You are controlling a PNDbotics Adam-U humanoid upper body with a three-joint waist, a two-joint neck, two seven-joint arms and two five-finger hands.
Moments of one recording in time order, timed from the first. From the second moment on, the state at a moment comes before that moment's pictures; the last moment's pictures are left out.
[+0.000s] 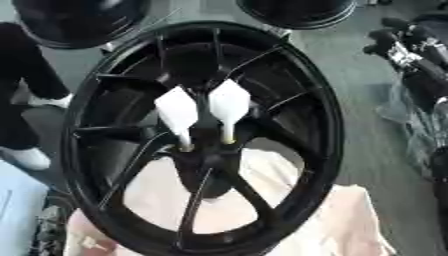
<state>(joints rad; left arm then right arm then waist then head) -0.53 0.38 0.04 -1.77 0.25 0.09 0.11 -0.49 -0.46 -0.34 -1.45 -0.27 0.02 0.40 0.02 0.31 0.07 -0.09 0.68</state>
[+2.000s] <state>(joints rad) -0.46 0.40 0.03 -1.73 0.26 0.11 0.09 -1.13 -0.77 0.21 -1.53 -0.55 -0.36 0.63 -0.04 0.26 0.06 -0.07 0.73</state>
